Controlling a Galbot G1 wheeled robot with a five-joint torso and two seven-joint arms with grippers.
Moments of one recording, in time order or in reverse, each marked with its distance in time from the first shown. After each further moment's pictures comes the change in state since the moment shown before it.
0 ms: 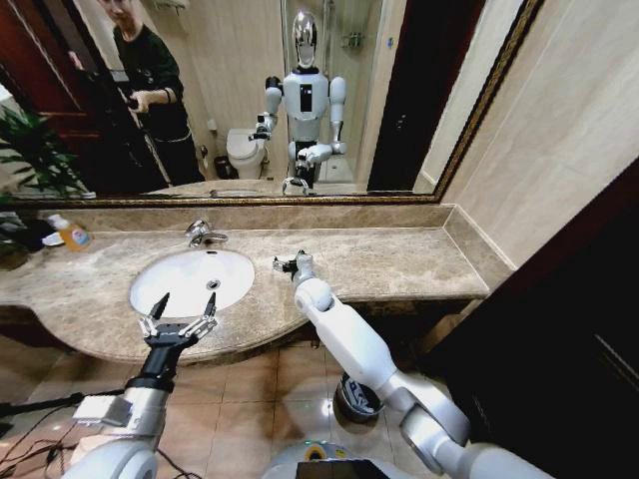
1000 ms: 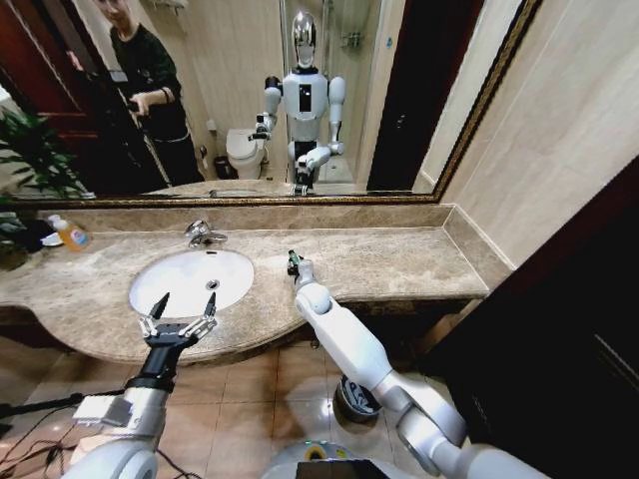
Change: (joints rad) left arm 0.000 0.000 0.000 0.000 0.000 0.000 0.000; right arm -0.026 -0.017 -0.028 0.000 -0.069 0.023 -0.011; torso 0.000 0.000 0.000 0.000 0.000
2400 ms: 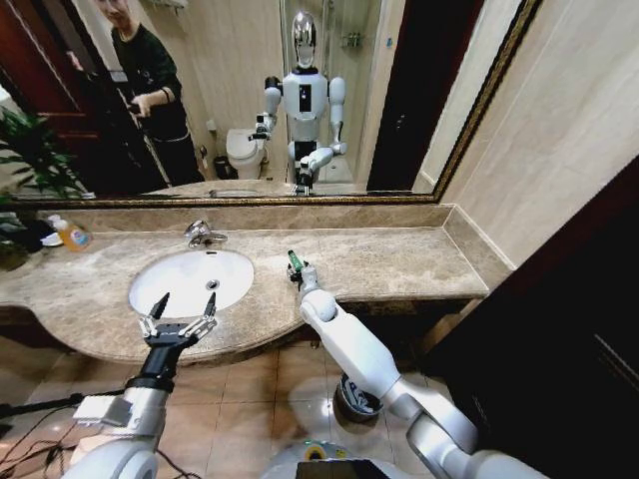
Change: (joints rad) left arm 0.000 0.000 0.000 0.000 0.000 0.000 0.000; right arm -0.030 -0.036 -0.016 0.027 0.005 0.006 -0.024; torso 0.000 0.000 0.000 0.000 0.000
